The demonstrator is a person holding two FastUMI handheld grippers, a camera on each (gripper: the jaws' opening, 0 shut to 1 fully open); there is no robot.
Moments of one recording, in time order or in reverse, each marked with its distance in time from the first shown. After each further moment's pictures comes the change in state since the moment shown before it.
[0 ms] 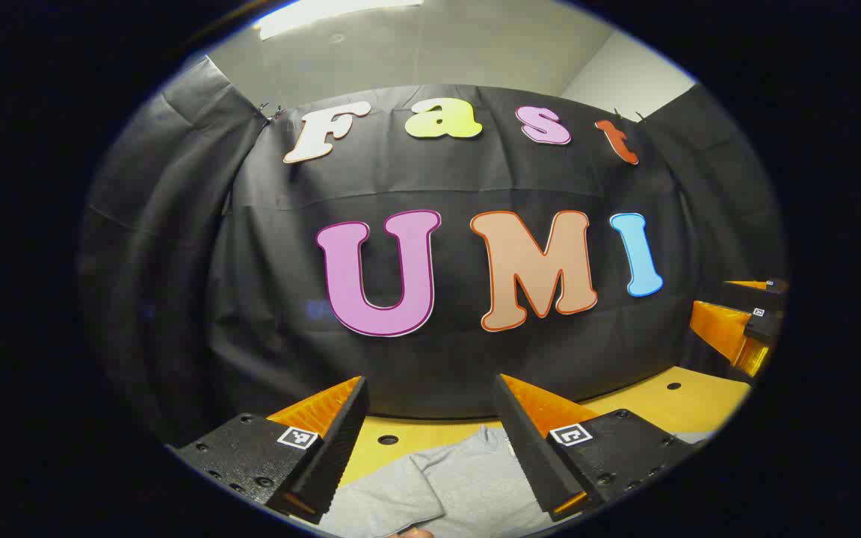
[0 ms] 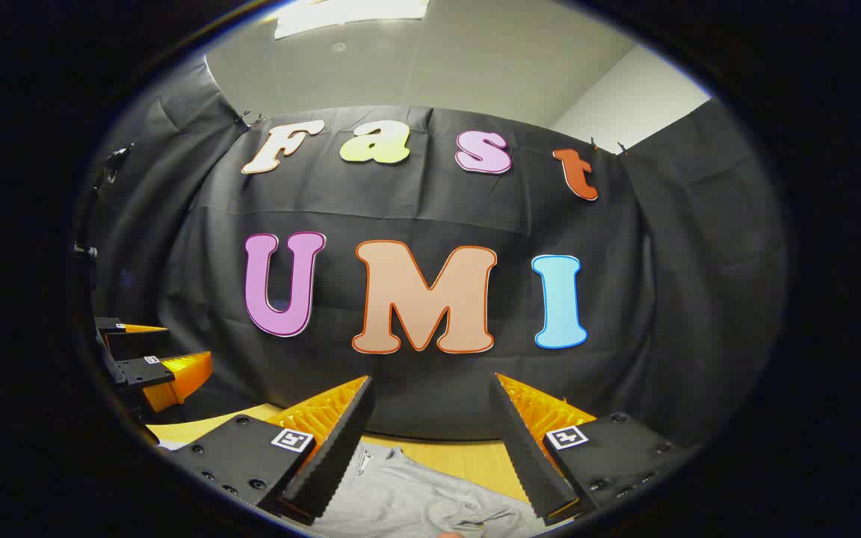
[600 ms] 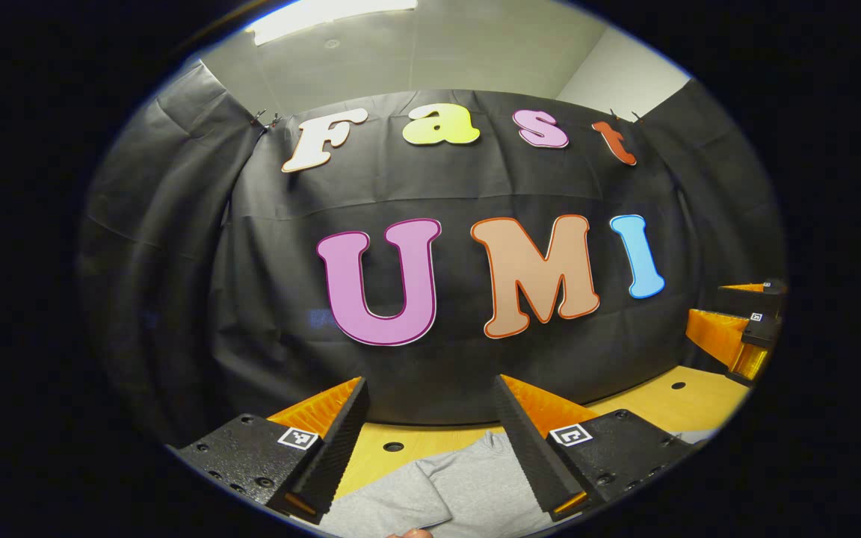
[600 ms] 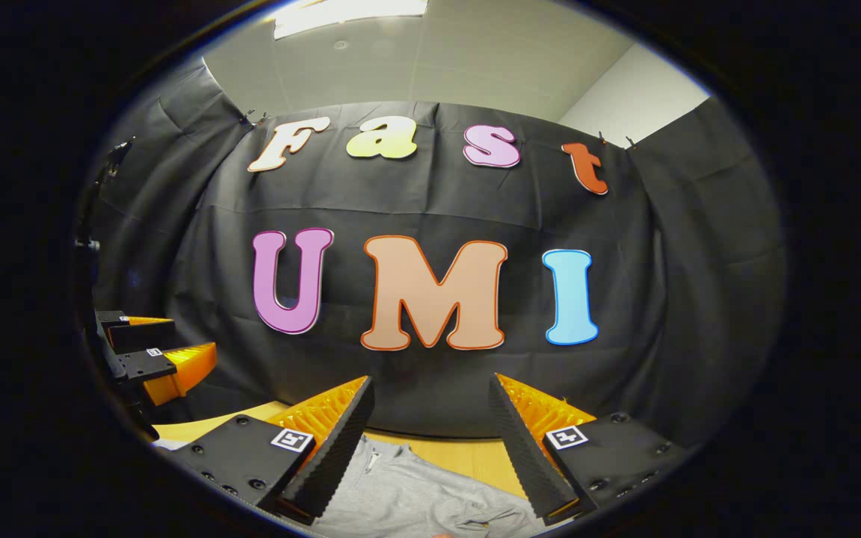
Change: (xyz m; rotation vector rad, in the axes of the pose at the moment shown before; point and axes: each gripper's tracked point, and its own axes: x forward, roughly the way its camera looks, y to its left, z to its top) left arm -0.001 0.007 0.011 0.018 -0.026 0.005; right arm 0.002 0.013 -0.001 0.011 0.013 0.059
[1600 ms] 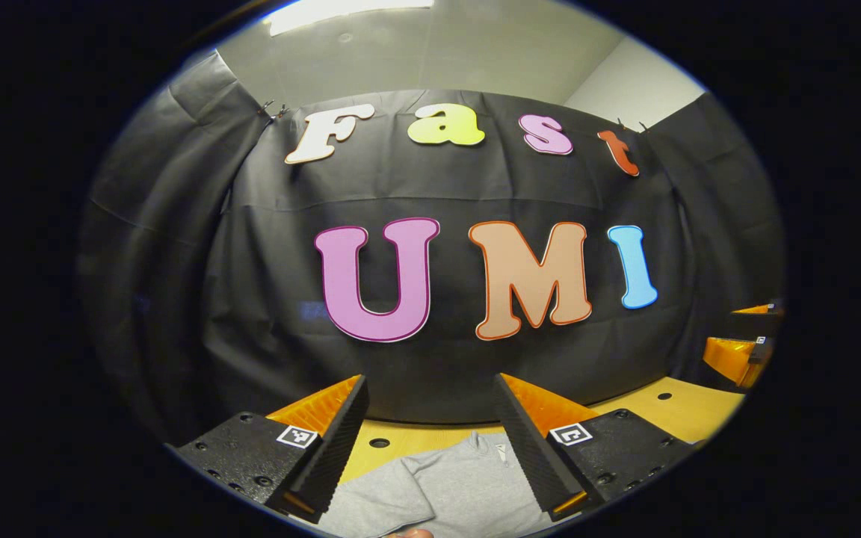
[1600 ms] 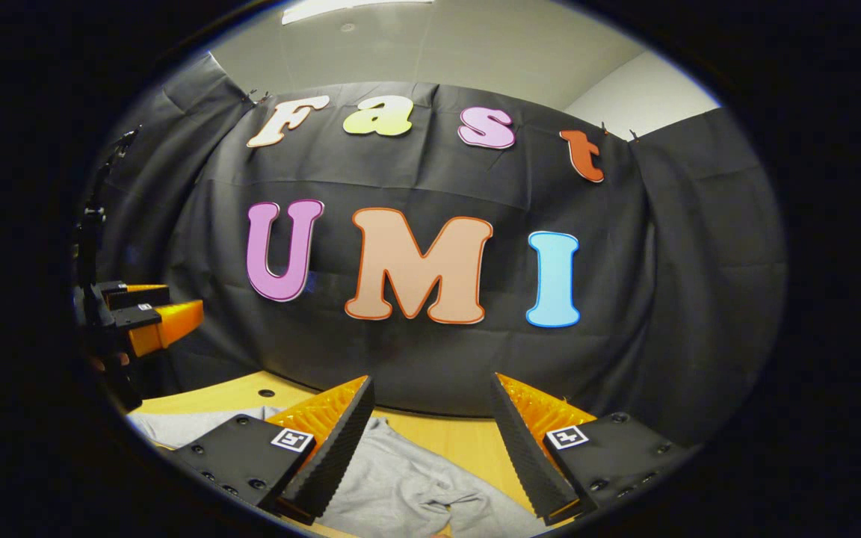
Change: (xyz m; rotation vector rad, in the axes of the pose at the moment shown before) left arm 0.000 -0.008 0.004 -0.053 -0.005 -0.024; right arm -0.028 -0.066 -0.028 -0.086 0.120 -0.054
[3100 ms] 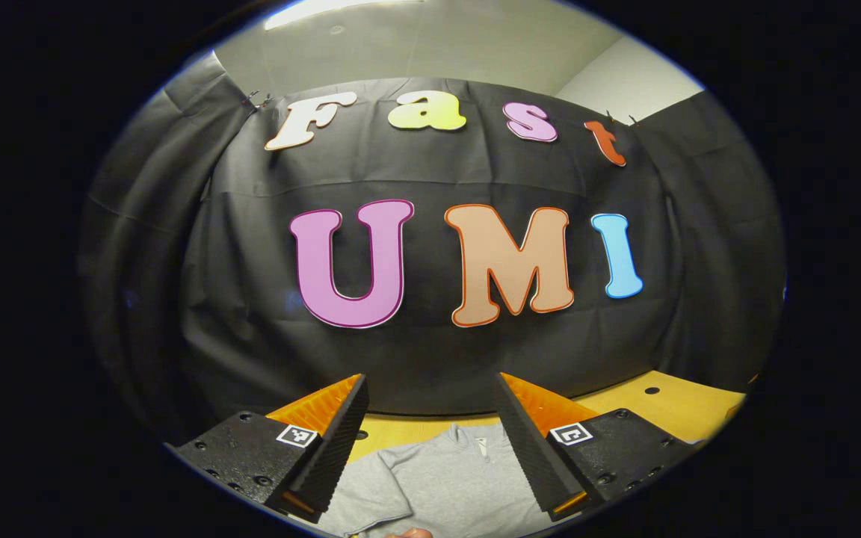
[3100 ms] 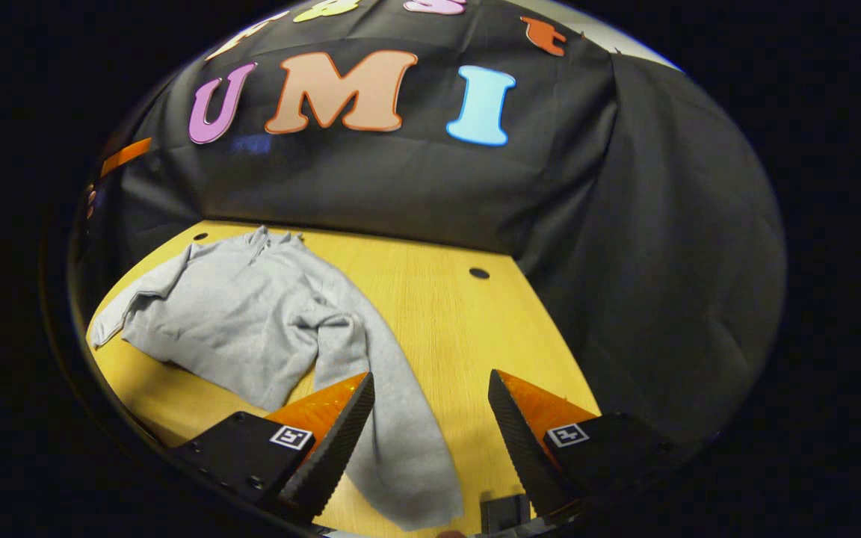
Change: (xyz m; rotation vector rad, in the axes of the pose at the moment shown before) left arm 0.009 -0.035 -0.029 -0.008 0.055 -0.054; right arm -0.114 -0.176 -0.239 -0.039 0.674 -0.129
